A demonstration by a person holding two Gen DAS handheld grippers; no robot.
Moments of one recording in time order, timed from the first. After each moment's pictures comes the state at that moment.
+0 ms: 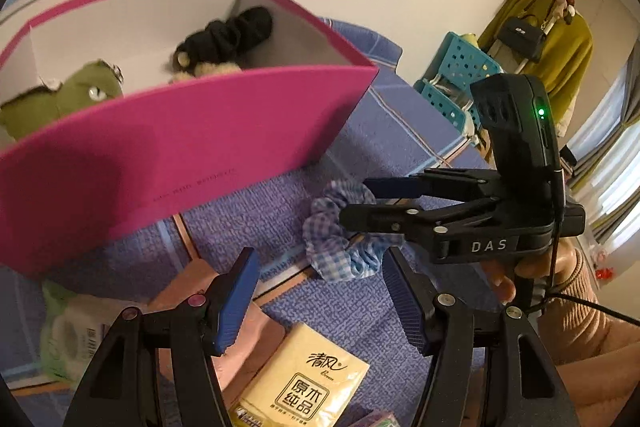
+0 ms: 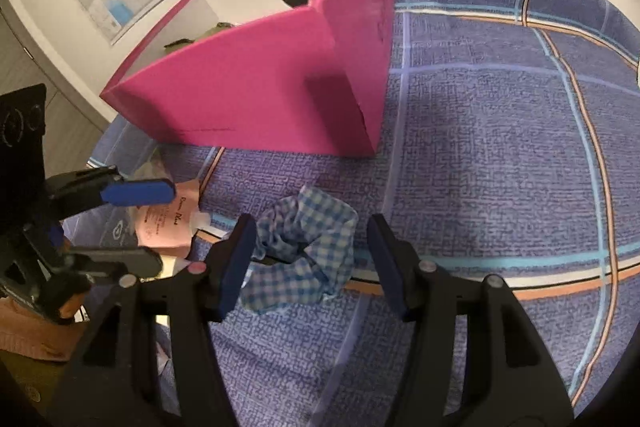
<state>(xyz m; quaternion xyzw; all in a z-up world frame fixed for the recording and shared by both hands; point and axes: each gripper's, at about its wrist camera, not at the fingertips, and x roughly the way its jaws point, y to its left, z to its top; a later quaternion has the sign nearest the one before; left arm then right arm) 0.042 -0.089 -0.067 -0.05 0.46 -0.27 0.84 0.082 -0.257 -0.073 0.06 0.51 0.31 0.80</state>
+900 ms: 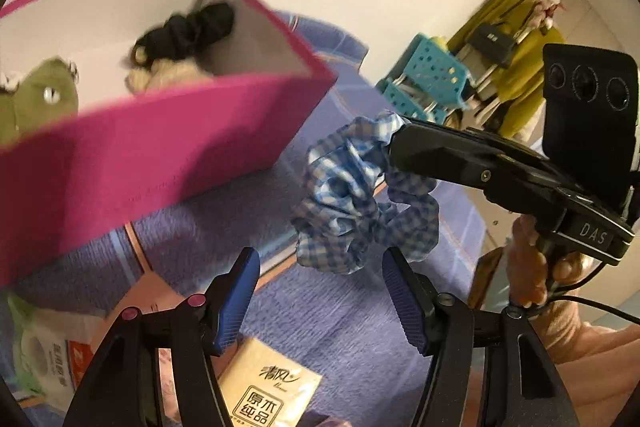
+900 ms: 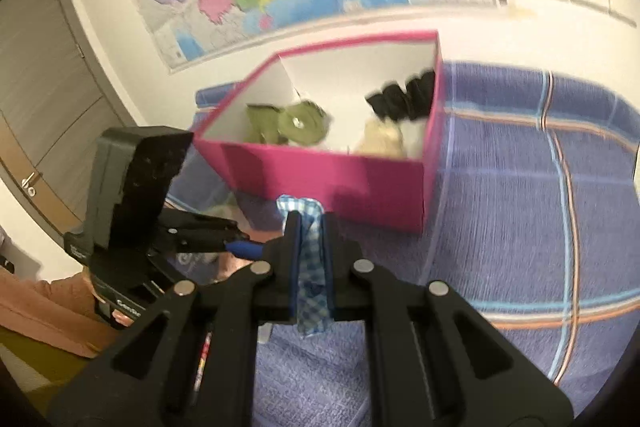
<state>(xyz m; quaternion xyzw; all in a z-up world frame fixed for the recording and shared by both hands) 0.053 -0.090 -0.049 -0.10 0.46 -0.35 0.81 0.046 -0.253 0.026 0.06 0.39 0.38 0.84</state>
